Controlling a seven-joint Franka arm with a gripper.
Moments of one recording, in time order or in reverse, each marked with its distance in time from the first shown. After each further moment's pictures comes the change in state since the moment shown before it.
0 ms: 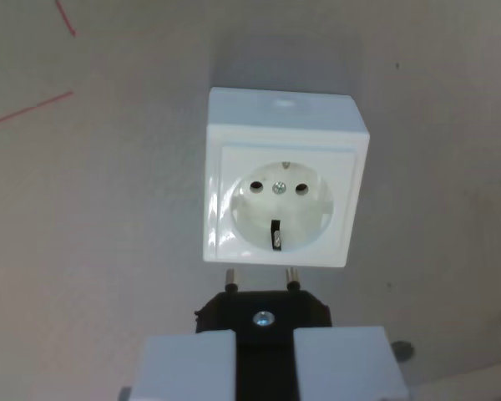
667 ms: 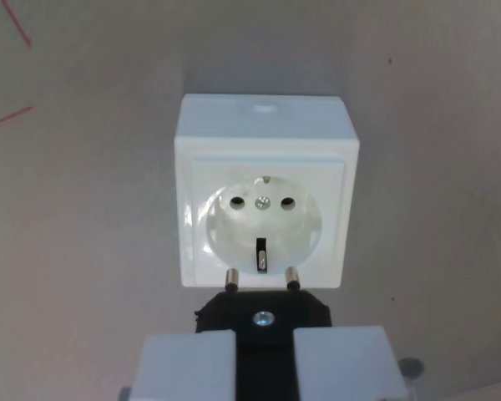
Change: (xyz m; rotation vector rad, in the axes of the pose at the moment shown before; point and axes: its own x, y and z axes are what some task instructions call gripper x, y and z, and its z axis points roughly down) arm -0.004 0.007 0.020 0.000 -0.003 0.040
